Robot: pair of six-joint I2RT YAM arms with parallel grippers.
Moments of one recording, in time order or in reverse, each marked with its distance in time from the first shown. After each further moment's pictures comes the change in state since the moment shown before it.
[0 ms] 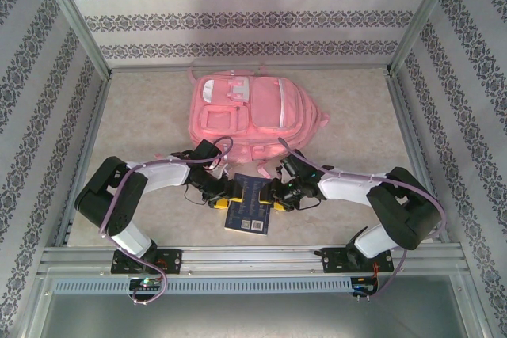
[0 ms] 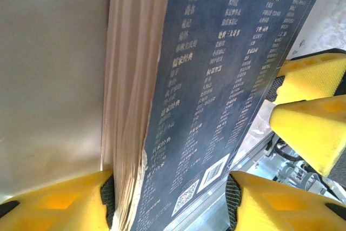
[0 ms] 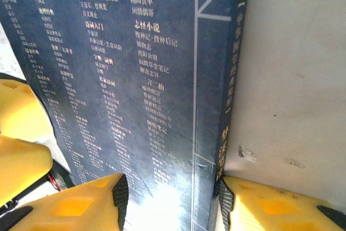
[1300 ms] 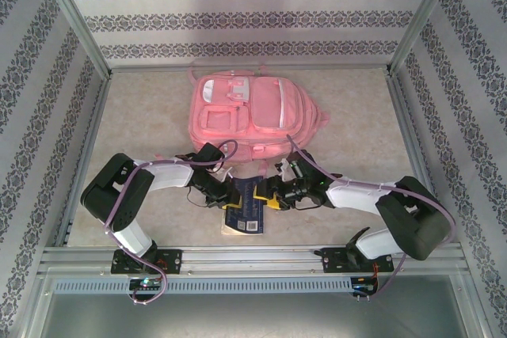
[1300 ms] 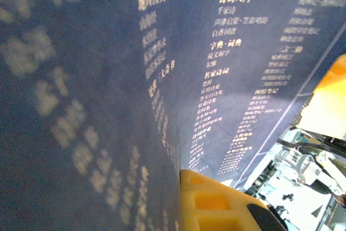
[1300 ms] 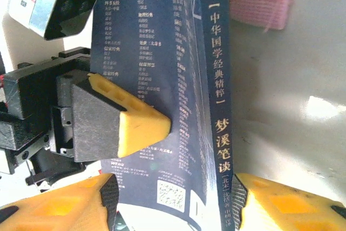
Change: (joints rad) left arm -0.024 0.041 -0.016 0.070 0.070 0.015; right arm -0.031 -0.106 -0.121 0.280 -0.147 0.091
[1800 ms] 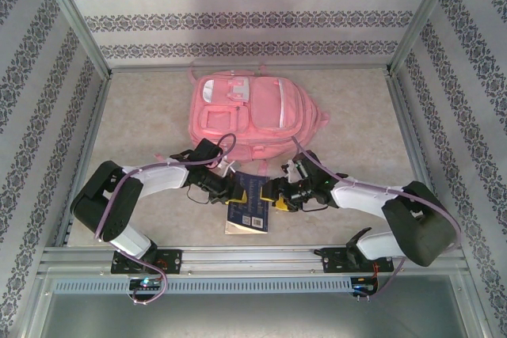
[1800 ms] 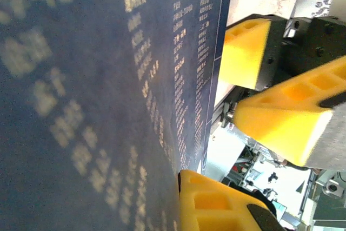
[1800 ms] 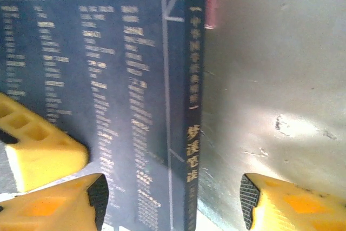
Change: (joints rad) left arm 0.005 -0.092 0.000 0.049 0.101 -0.024; right arm -0.039 -0.032 -0.006 -0.135 0.028 -0.098
